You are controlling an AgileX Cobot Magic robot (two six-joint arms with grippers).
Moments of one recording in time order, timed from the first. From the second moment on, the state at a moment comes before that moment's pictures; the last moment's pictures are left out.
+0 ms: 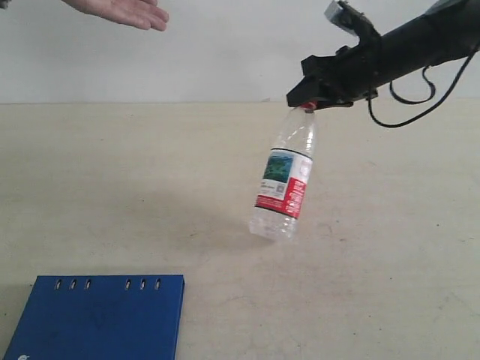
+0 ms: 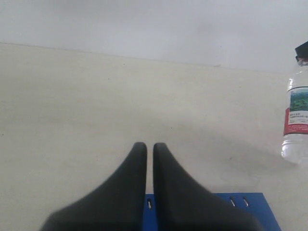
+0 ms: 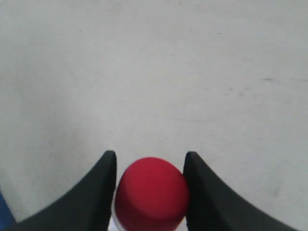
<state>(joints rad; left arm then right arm) -0.05 0.00 0.00 -0.01 0.31 -0.17 0.09 2.14 -1.68 1.02 0.92 -0.85</state>
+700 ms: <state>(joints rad) -0.05 0.00 0.00 -0.01 0.31 -0.17 -0.05 1.93 -1.68 0.66 0.85 -0.99</state>
